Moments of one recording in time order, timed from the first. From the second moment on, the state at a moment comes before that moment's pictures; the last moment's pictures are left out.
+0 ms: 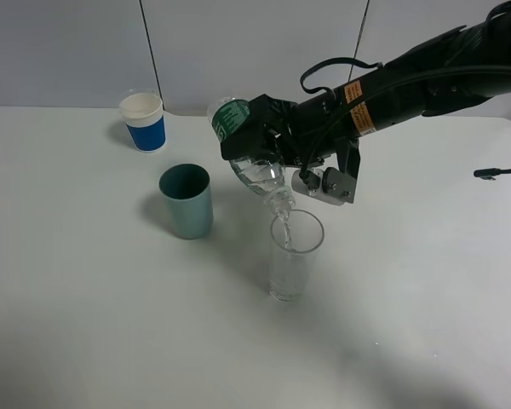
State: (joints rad) left arm 0.12 -0.01 -0.51 -0.07 1.06 0.12; right arm 0.42 1.79 -1.03 -1.75 -0.83 -1.05
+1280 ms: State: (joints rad) left arm 0.12 -0.01 -0.51 -0.07 1.06 0.12; right arm 0.44 1.78 -1.03 -1.75 -0.84 -1.13
